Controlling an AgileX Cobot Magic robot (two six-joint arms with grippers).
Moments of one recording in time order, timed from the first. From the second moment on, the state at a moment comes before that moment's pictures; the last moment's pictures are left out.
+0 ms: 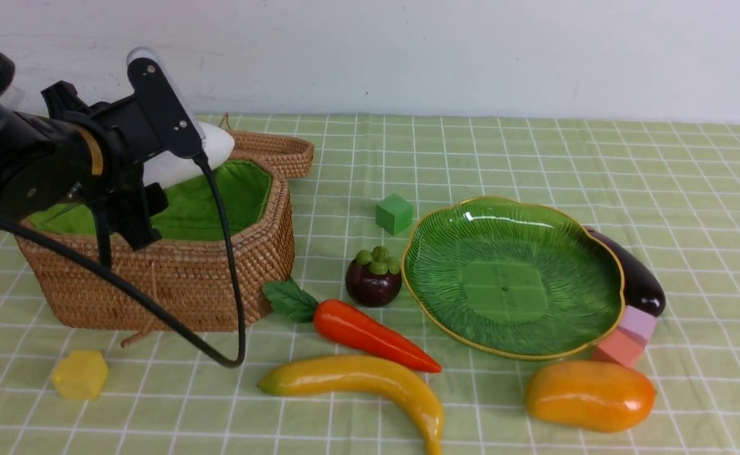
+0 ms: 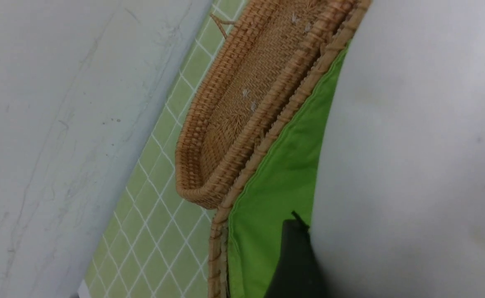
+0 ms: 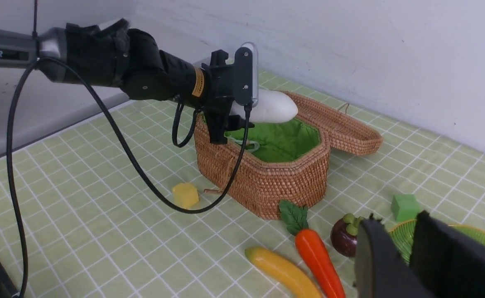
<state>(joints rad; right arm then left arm) 0.58 0.66 -1.16 0.32 0.82 -0.24 -0.18 1.55 -1.08 0.57 0.22 0.36</state>
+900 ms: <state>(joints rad) 0.58 0.66 -1.16 0.35 1.14 -0.21 -0.25 1.32 -1.09 -0.08 0.55 0.06</state>
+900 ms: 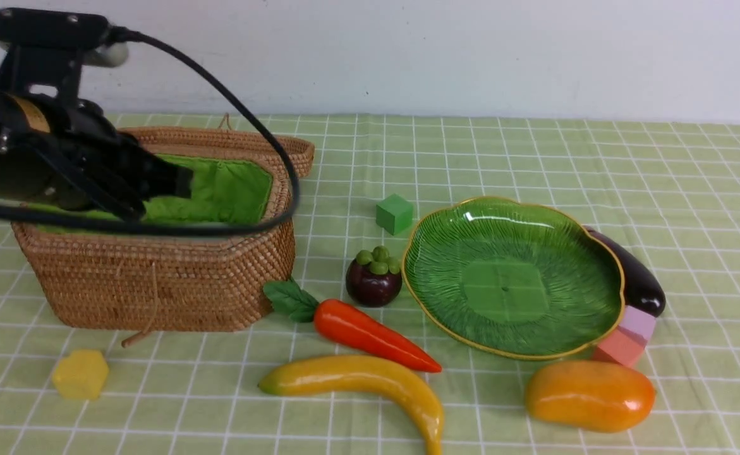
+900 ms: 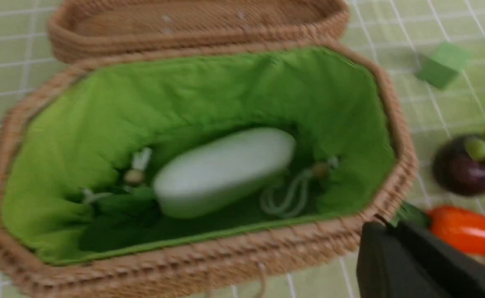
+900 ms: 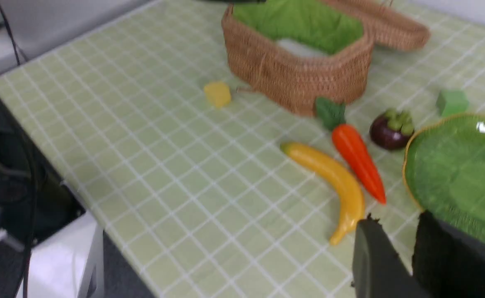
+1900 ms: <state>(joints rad) 0.58 0.65 -1.16 0.34 1.27 -0.21 -0.59 1.77 -1.09 0.04 0.53 0.47</state>
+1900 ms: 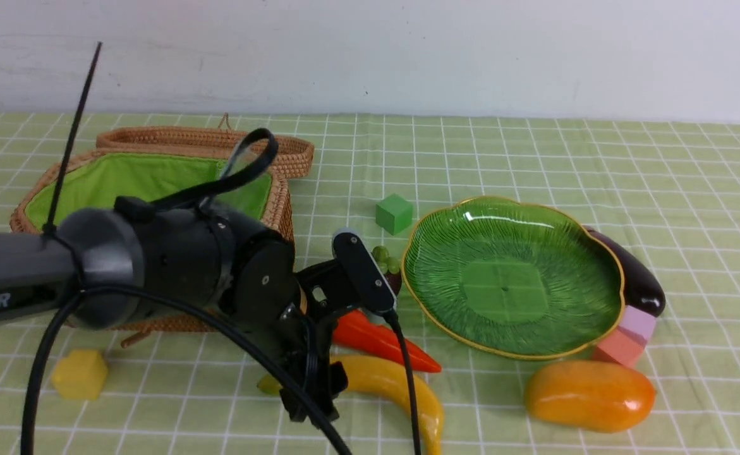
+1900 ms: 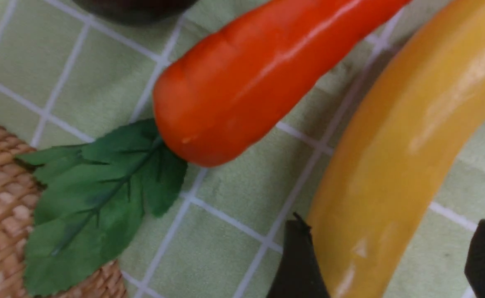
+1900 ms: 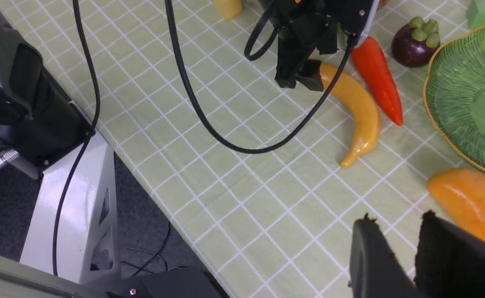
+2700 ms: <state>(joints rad) 0.58 0.65 -1.16 0.27 1.27 -0.13 -0.63 1.78 -1.09 0.14 0.63 0.48</state>
